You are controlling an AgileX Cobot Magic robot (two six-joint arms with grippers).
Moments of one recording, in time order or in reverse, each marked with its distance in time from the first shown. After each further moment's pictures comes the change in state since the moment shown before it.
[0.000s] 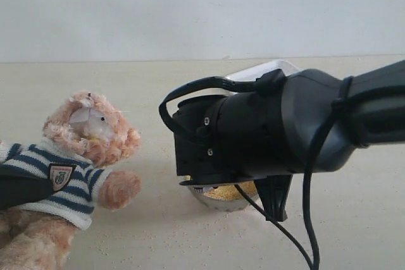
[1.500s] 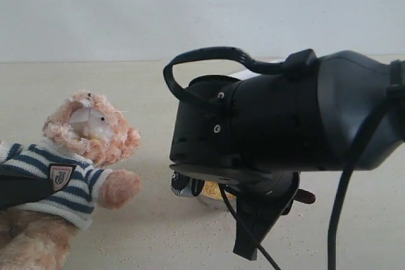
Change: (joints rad) left arm 0.000 0.000 0.000 0.000 0.000 0.000; right arm 0.036 -0.079 0.000 0.309 -0.009 0.163
